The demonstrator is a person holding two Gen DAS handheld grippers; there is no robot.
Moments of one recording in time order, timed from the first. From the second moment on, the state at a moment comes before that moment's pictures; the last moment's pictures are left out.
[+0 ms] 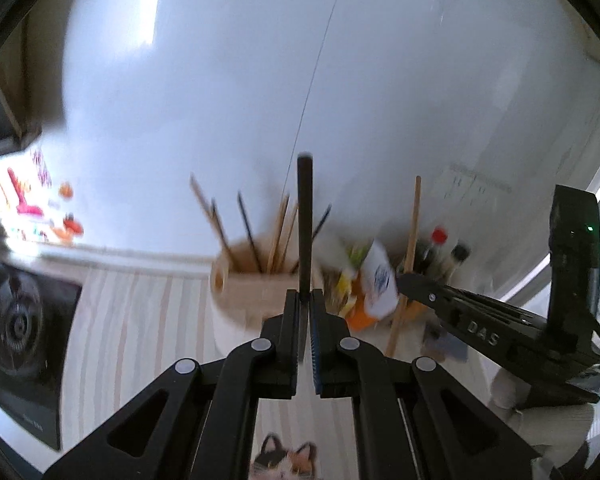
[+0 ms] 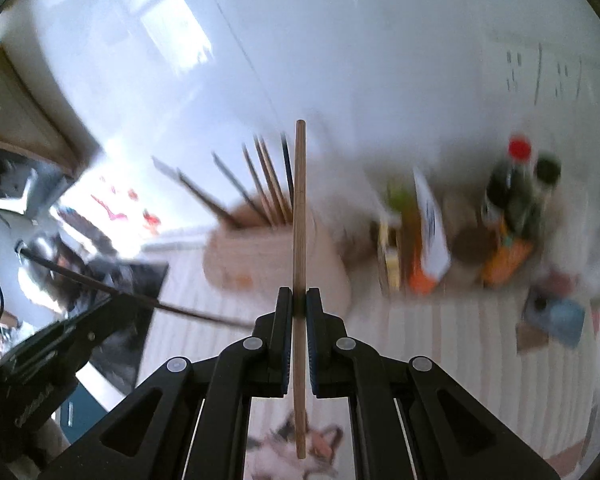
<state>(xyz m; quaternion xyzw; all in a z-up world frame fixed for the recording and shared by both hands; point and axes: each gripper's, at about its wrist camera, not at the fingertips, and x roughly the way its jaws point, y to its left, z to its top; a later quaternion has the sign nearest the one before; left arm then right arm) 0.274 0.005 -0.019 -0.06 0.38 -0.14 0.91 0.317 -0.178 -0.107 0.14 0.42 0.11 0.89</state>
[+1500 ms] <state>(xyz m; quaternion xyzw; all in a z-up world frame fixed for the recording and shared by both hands) 0.378 0.045 -0.060 -0.04 0.41 -0.01 0.91 0.457 -0.110 -0.122 0.10 0.30 0.10 0.94</state>
